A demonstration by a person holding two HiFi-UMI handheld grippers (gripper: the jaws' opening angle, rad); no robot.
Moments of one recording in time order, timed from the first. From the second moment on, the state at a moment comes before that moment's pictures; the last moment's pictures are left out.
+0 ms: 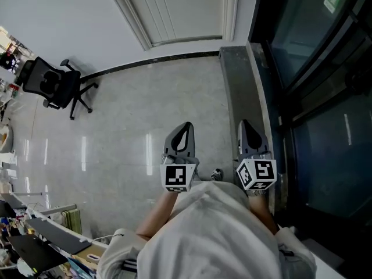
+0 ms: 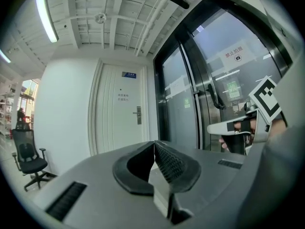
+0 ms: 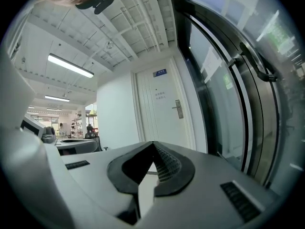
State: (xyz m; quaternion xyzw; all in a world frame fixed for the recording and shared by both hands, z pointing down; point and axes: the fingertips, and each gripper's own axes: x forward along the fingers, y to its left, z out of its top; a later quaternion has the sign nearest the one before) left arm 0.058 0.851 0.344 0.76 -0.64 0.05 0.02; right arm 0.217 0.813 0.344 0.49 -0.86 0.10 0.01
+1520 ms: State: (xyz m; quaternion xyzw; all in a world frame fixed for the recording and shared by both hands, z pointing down) left arm -0.013 0.608 0.352 0.79 -0.62 0.01 0.02; right arm 0.132 0.587 0.362 0.52 -0.85 0.10 0.05
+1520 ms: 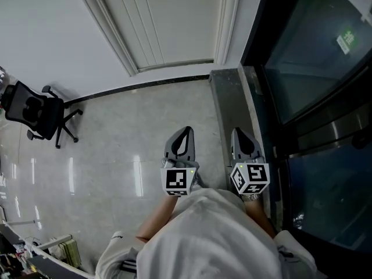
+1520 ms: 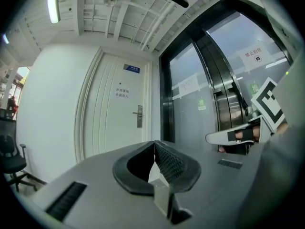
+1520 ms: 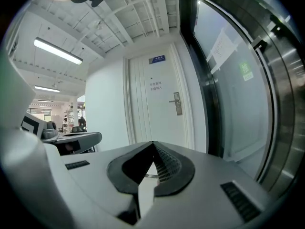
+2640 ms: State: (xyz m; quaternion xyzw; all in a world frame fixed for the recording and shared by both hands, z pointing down) left arm -0.059 0.452 0.372 0.78 -0.62 0.03 0.05; right arm 0.095 0.429 0.384 0.53 -0.83 0.11 0.07
